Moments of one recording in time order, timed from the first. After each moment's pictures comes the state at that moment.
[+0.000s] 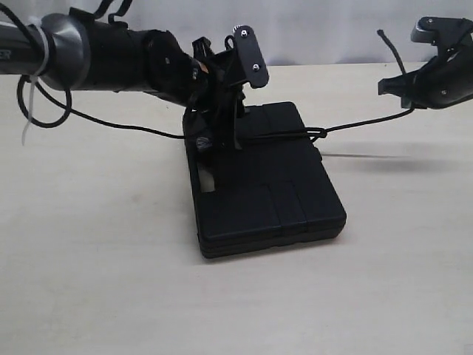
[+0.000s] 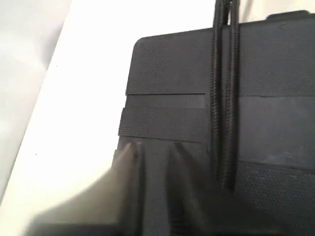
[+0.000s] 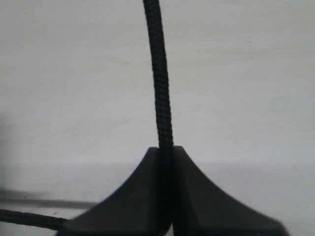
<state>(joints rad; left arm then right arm) -0.59 2.04 -1.40 -0.38 0.22 1.15 -0.10 1.94 -1.30 0.16 0.39 -0.17</state>
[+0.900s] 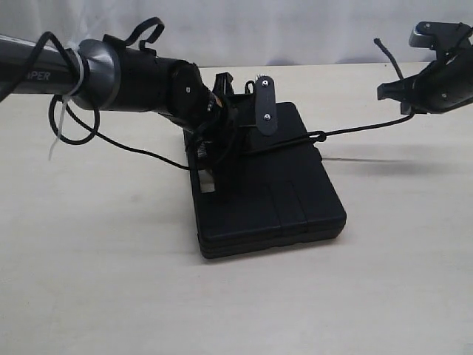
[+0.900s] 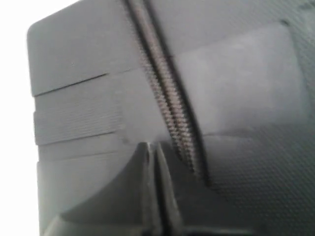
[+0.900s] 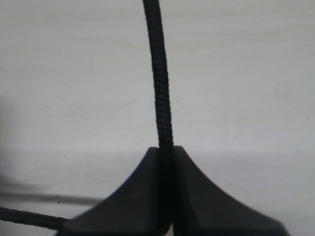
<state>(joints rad) -0.63 2.09 -1.40 -0.27 0.32 1.22 -0.10 1.94 -1.30 0.16 0.44 -0.17</state>
